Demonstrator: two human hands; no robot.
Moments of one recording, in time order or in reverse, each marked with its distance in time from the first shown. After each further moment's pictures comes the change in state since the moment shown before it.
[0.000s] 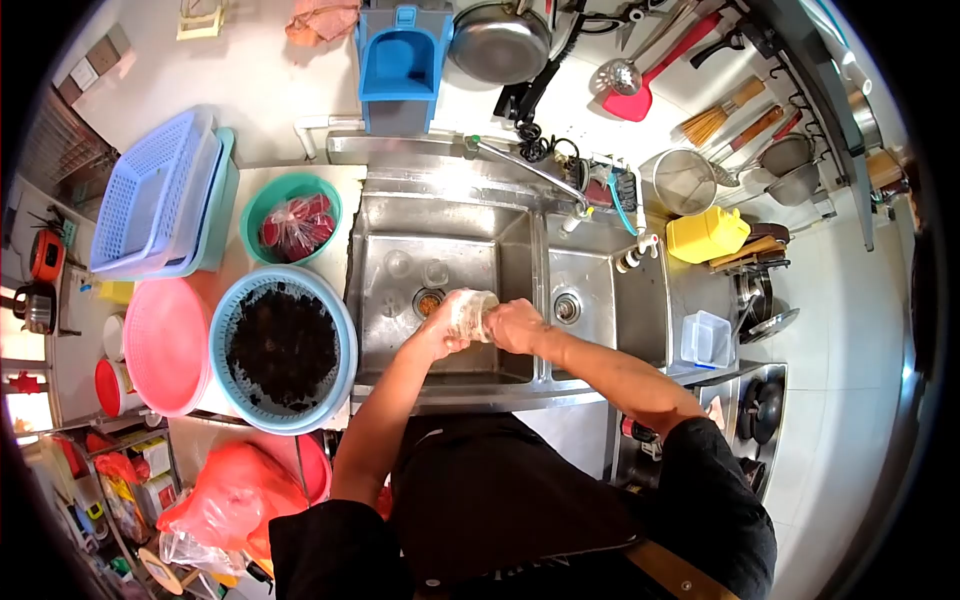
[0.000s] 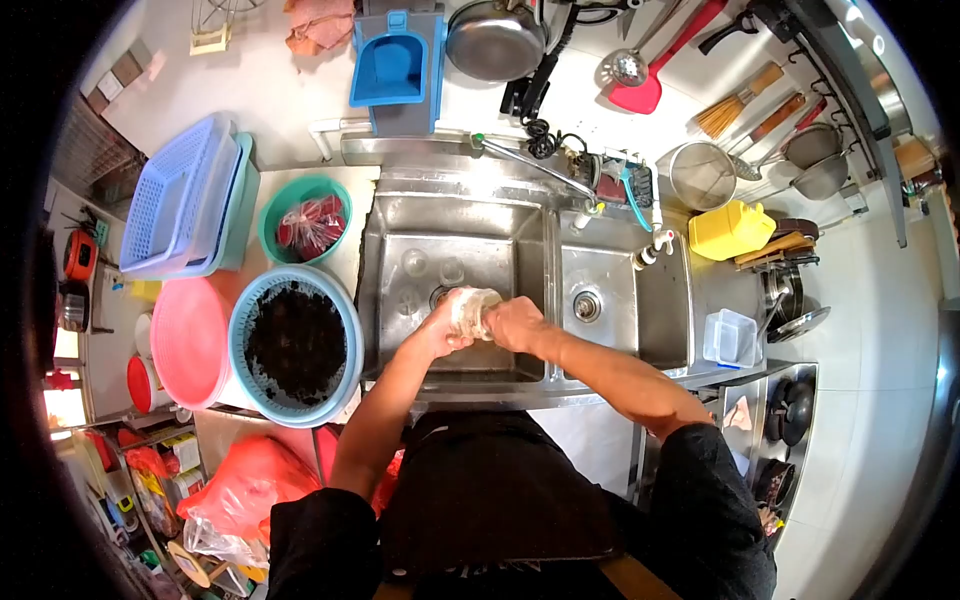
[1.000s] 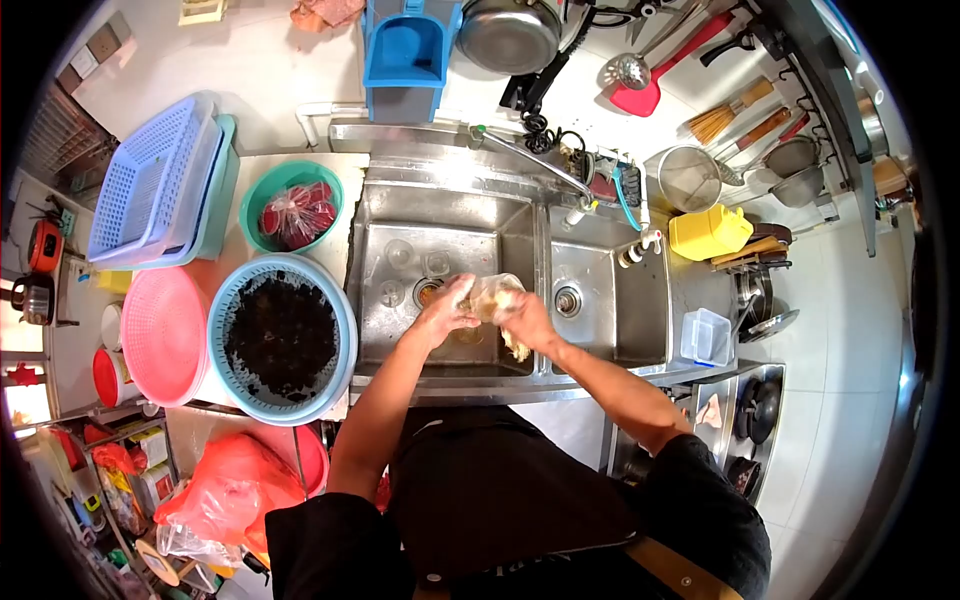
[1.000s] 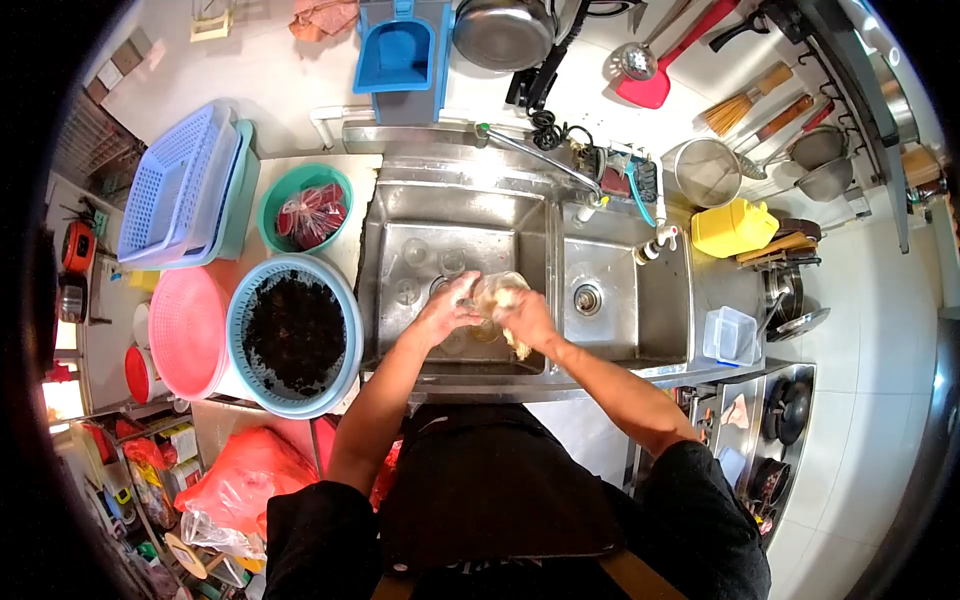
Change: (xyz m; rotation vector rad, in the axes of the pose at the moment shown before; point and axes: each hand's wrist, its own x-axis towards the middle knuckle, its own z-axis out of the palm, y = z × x) left_hand 0.007 -0.004 -0.017 0.092 0.044 0.248; right_hand -0.018 0.011 0.031 1.041 0.410 0.219
